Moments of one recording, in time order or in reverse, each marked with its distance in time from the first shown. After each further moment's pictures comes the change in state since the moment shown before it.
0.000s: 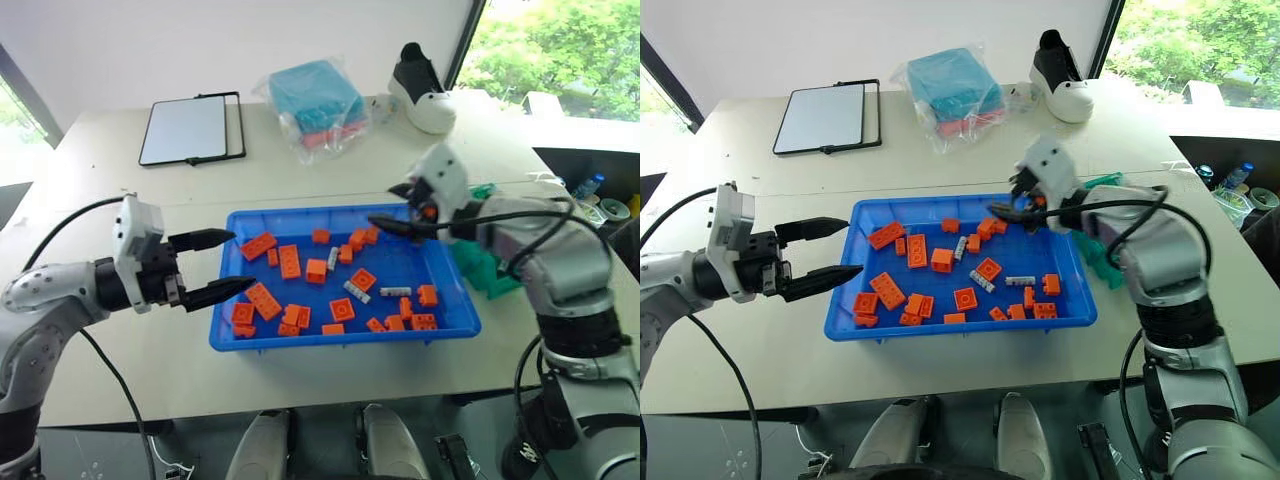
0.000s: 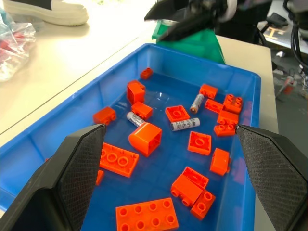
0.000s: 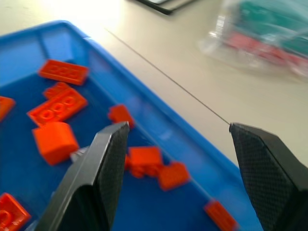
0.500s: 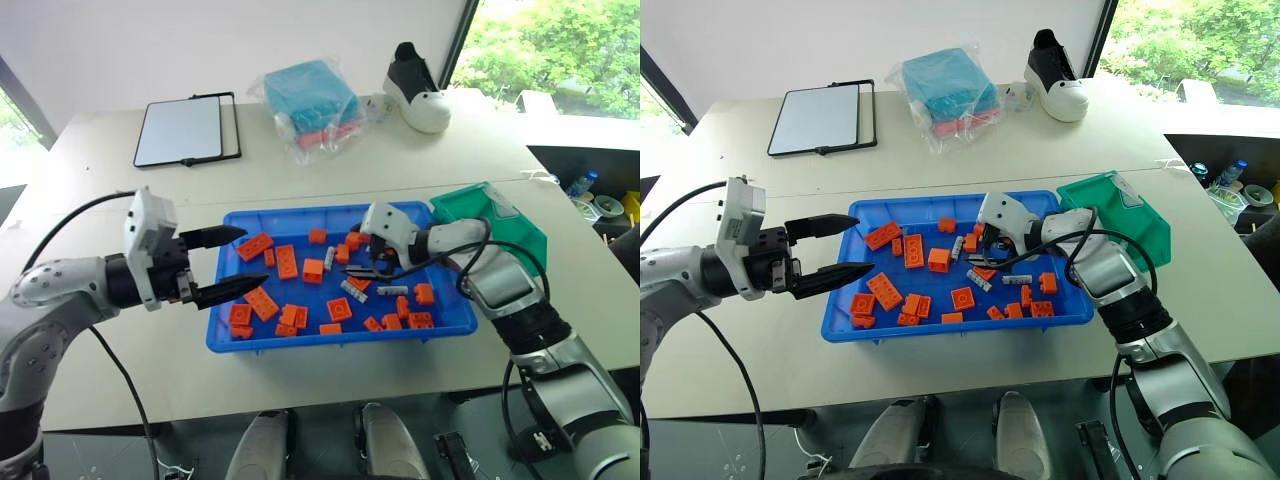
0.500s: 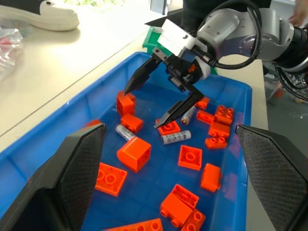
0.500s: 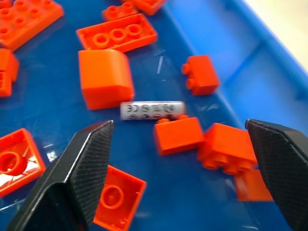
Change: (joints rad) left arm -0.010 0.012 -0.013 -0.063 -0.069 0.067 0.067; right arm 0.000 0.063 0.224 0.299 -0.159 -0.405 0.184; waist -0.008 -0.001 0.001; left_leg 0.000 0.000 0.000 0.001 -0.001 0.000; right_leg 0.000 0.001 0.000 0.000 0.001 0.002
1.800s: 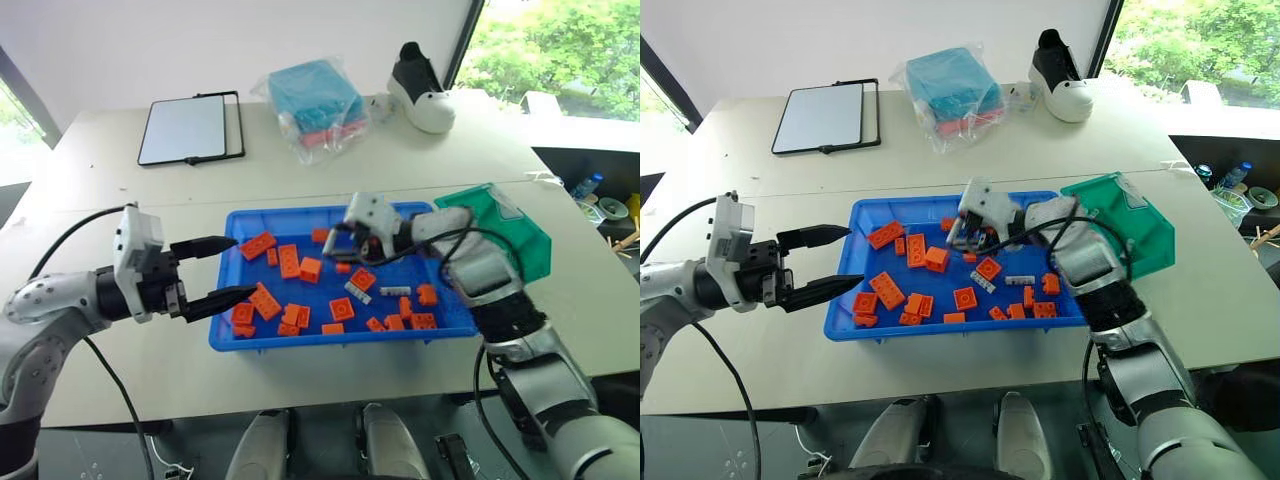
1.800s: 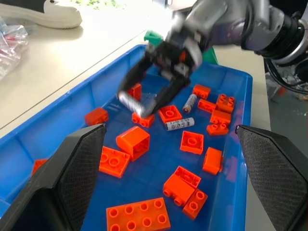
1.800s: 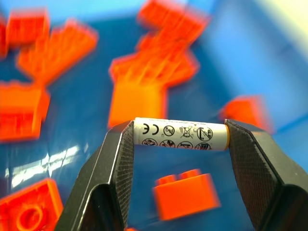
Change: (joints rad) left arm 0.080 -0.022 0.007 0.047 0.070 -0.147 -0.099; right arm -0.060 0.102 -0.147 -0.105 -0.041 0.165 0.041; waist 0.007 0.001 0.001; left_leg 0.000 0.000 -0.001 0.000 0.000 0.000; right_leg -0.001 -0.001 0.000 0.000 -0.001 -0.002
